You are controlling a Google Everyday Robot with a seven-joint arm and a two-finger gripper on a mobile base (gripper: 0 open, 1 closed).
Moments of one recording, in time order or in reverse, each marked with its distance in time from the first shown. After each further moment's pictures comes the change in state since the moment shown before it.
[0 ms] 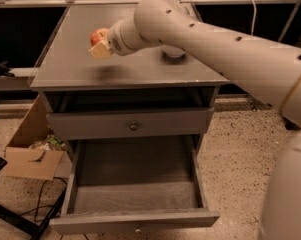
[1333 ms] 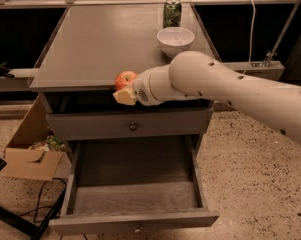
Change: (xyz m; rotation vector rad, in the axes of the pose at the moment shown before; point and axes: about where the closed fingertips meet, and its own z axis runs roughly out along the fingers) arm 0.129 0.064 -0.072 -0.057 0.072 0.110
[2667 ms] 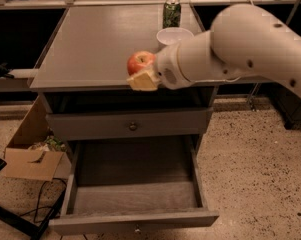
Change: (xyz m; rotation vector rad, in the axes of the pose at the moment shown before) arm -0.045 0.012 -0.105 -0.015 -0.015 -0.114
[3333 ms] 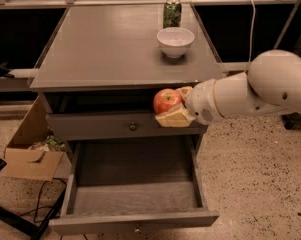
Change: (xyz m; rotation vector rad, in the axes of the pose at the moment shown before) arm 0.114 0.006 -0.021 -0.157 0.031 -0.053
